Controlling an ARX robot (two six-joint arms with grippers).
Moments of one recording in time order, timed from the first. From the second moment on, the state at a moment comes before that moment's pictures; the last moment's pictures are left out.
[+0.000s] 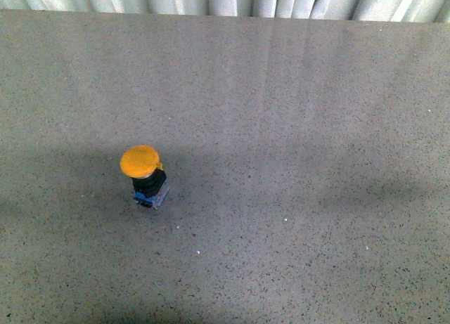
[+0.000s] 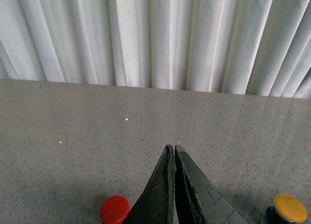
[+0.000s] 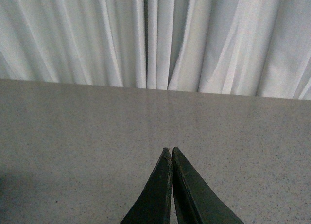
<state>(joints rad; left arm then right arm) 0.00 0.02 0.01 0.00 0.00 -0.01 0.00 0.42 0.02 0.42 0.00 -0.01</state>
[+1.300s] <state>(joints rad) 0.00 0.02 0.01 0.00 0.00 -0.01 0.00 0.01 0.02 0.00 0.00 -0.01</state>
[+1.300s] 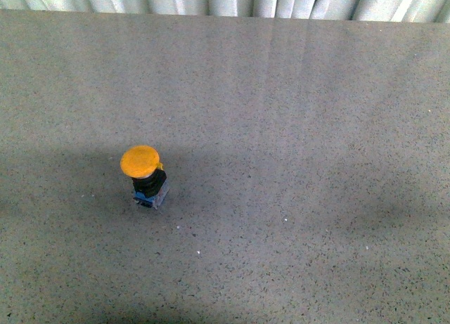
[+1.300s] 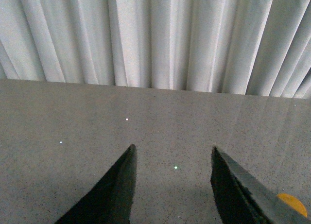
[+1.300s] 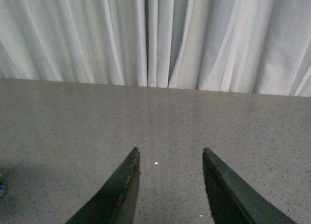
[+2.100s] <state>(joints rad) 0.00 0.02 0.01 0.00 0.00 -0.01 0.00 0.01 0.02 0.00 0.00 -0.01</state>
